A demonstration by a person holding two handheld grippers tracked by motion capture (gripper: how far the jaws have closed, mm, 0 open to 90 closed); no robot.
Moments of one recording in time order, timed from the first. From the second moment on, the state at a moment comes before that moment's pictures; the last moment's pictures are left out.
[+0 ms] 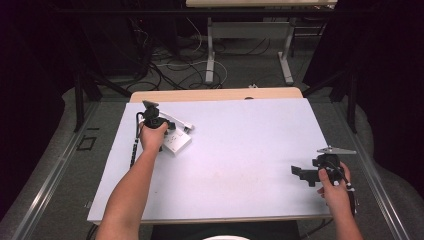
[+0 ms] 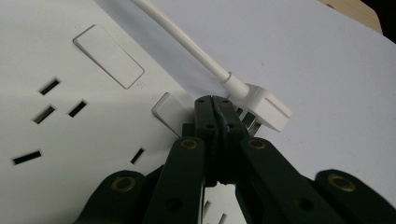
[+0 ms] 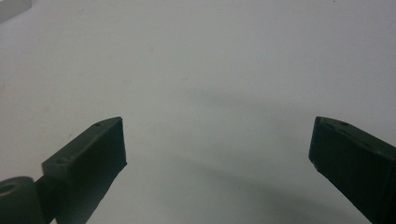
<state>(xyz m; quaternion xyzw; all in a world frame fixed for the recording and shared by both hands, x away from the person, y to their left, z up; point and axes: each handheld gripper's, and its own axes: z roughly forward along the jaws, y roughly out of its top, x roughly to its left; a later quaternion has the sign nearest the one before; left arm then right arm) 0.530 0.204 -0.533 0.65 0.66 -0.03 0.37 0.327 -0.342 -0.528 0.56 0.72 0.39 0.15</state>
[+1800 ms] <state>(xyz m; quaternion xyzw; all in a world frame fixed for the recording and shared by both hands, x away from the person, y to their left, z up) 0.506 0.178 -0.535 0.69 0.62 -0.04 0.37 0.328 -0.341 -0.528 0.56 0.72 0.39 0.15</state>
